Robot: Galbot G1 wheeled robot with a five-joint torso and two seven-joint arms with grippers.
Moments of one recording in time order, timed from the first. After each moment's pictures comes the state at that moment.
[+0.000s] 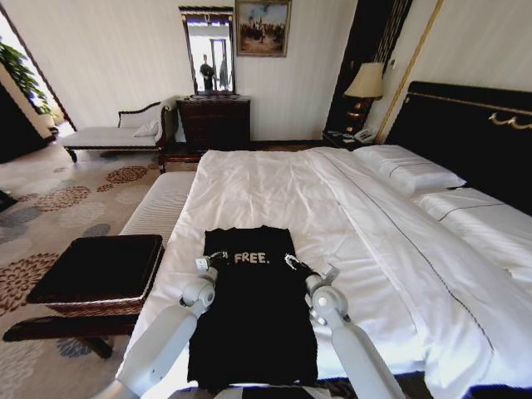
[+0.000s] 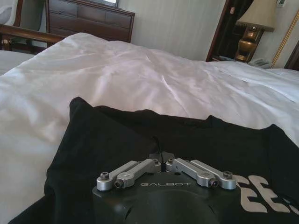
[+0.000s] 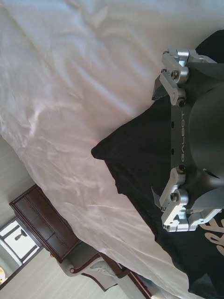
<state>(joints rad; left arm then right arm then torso) 0.94 -1.16 -0.02 -1.57 -0.72 0.19 -0.29 -1.15 1.30 0.30 1.80 1.00 -0.32 0.44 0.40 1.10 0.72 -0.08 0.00</state>
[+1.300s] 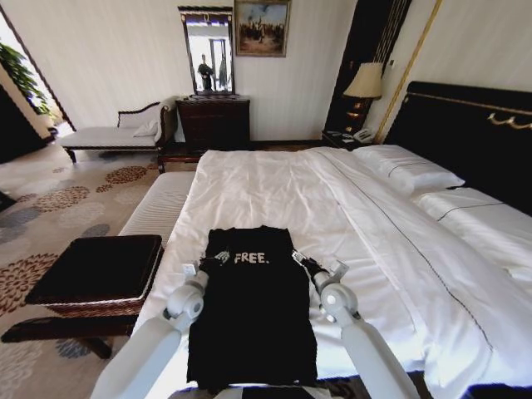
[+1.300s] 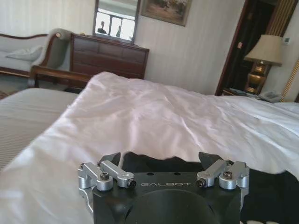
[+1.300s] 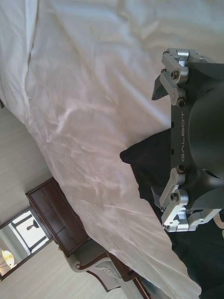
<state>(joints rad) 1.10 -0.99 -0.22 -1.84 -0.79 0.17 -0.31 -1.13 1.23 0.32 1.81 0.96 -0.29 0.41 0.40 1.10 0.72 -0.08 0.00</state>
